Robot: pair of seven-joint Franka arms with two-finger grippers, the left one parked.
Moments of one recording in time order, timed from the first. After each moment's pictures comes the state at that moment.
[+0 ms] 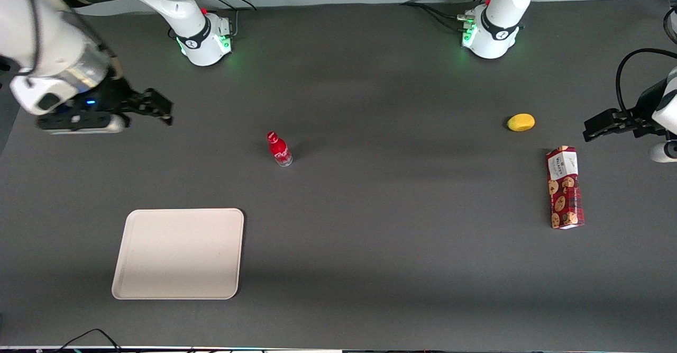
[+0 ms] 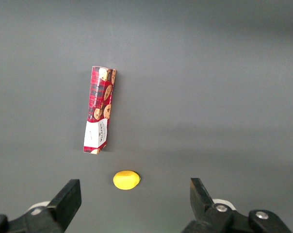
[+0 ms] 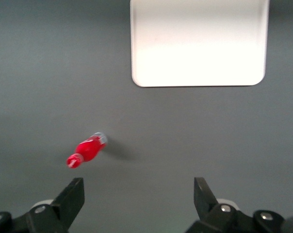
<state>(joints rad) 0.02 -0.07 0.28 -1.74 0.04 1.69 0.31</state>
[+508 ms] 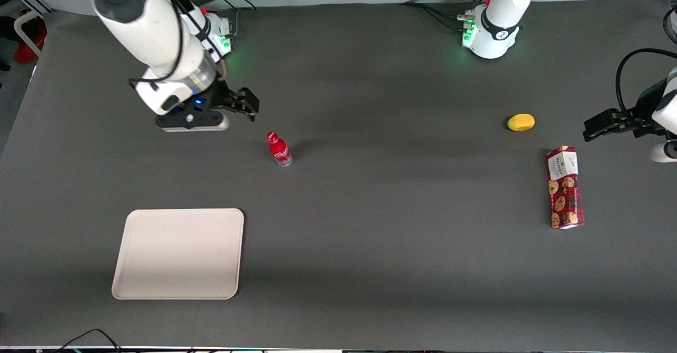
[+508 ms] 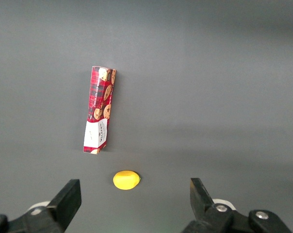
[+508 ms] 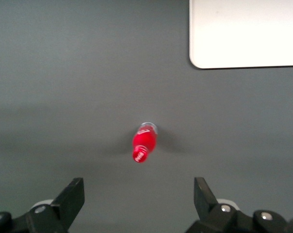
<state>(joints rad) 0.02 0.07 0.51 -1.77 0.04 1.83 0.57</state>
